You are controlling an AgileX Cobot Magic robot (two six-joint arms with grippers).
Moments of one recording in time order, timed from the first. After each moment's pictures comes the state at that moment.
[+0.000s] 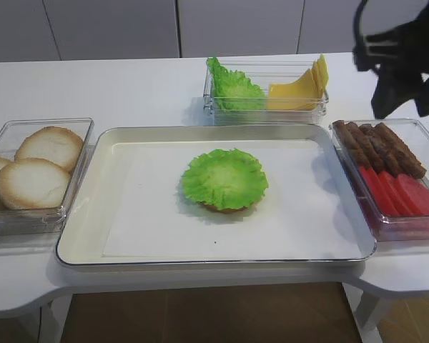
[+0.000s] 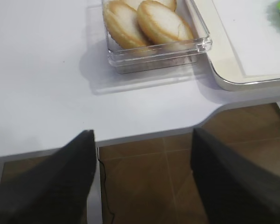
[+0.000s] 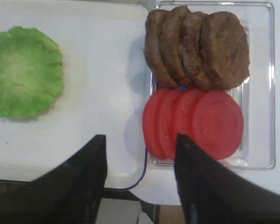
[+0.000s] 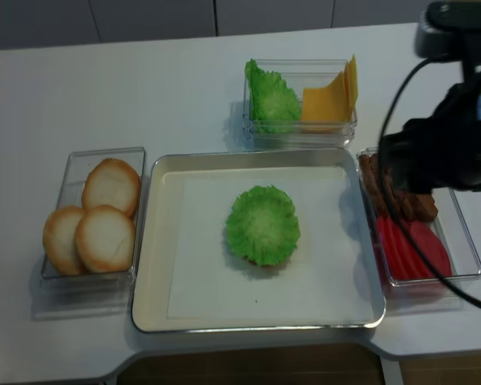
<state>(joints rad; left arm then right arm) -0.04 -0.02 -0.48 0.02 1.18 -0.05 0.45 1.27 -1.19 -0.07 1.13 0.36</state>
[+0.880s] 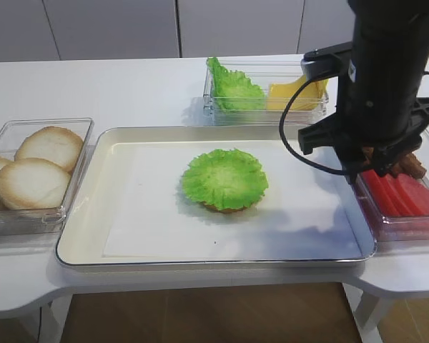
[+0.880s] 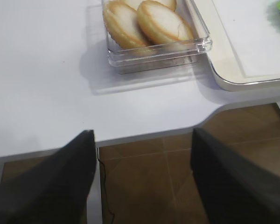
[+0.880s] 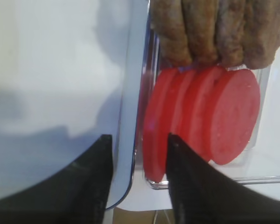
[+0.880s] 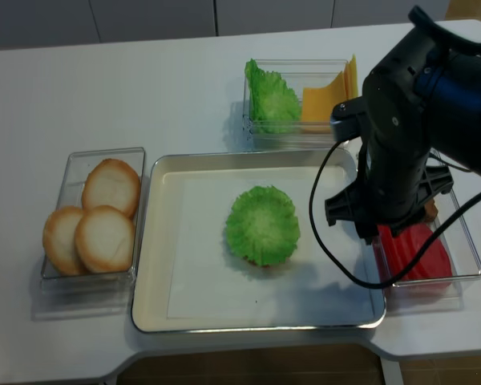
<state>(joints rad) -0.04 -0.02 -0.48 0.02 1.18 -0.05 0.53 1.62 -1.24 -0.19 1.21 0.44</state>
